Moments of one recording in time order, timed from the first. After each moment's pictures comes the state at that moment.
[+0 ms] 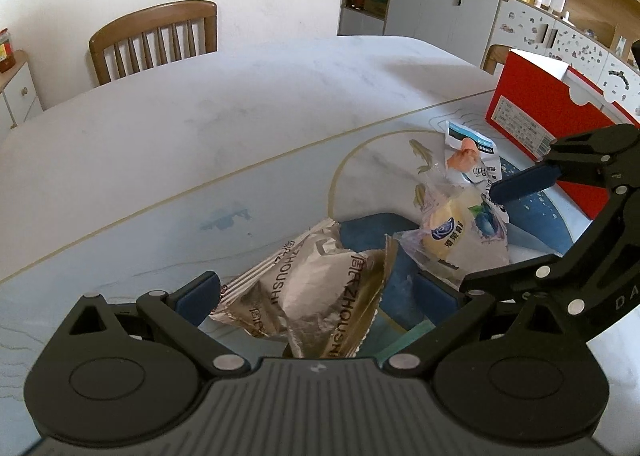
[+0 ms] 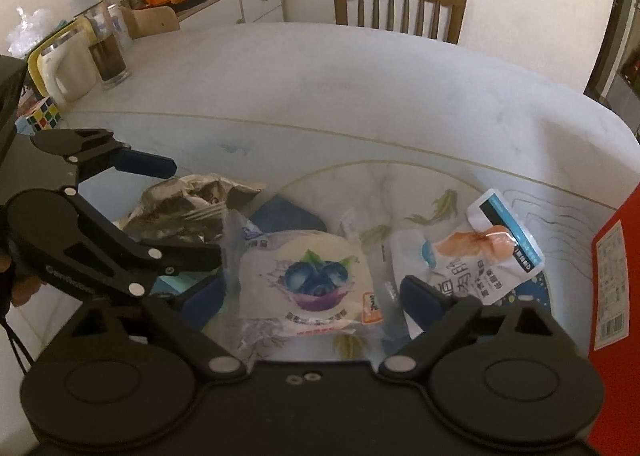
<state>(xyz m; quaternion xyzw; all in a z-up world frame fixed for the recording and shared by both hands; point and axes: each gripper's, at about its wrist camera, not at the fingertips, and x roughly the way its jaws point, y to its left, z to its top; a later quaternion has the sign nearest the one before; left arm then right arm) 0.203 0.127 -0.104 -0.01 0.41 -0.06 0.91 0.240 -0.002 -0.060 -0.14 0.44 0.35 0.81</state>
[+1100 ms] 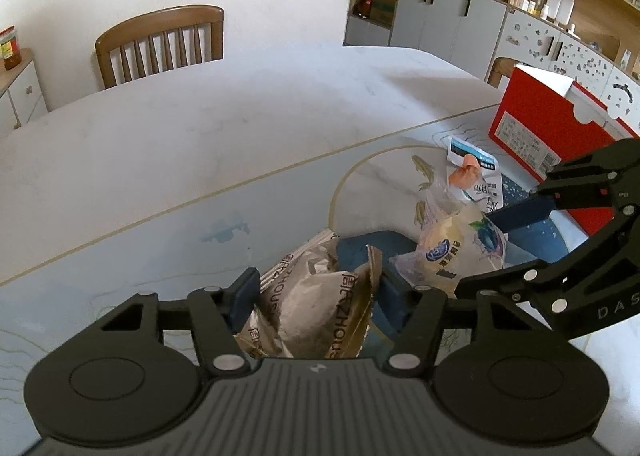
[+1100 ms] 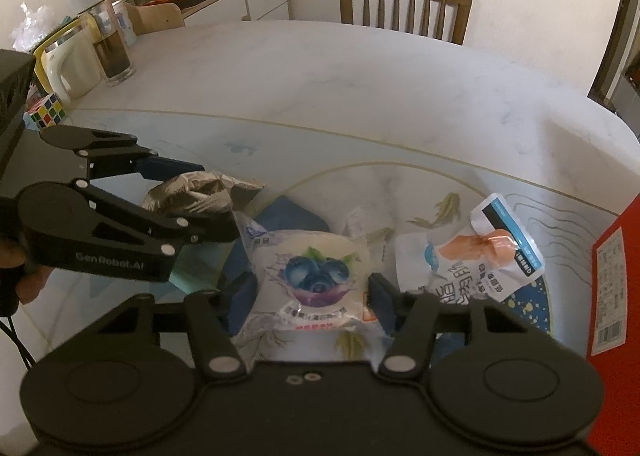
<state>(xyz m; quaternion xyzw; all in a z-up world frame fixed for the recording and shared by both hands) 0.204 0.128 -0.096 -0.03 0.40 -0.06 0.92 0.239 -0.001 -0.056 -0.14 0.44 0.36 0.81</state>
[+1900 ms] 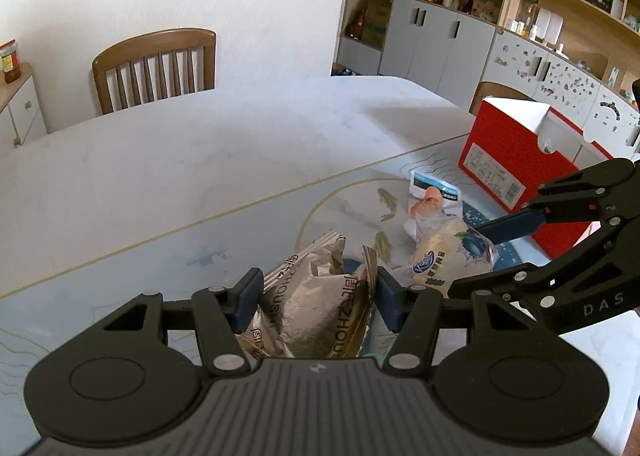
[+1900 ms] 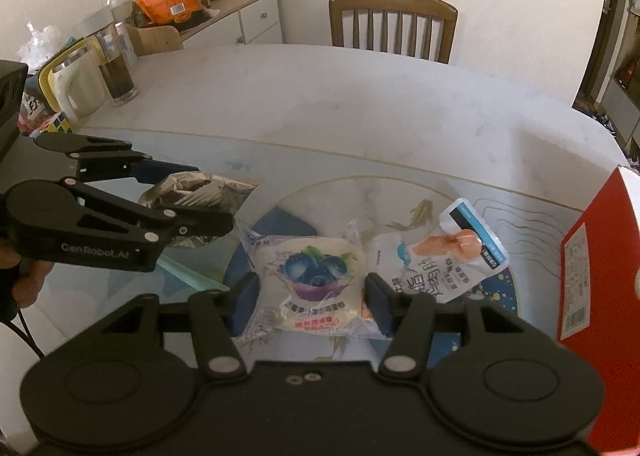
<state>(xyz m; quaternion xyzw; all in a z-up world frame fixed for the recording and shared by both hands) 0.187 0.111 -0.061 -0.04 0.37 -0.06 0.93 0.226 -0.026 -0.030 -0.13 0.42 0.35 0.82</state>
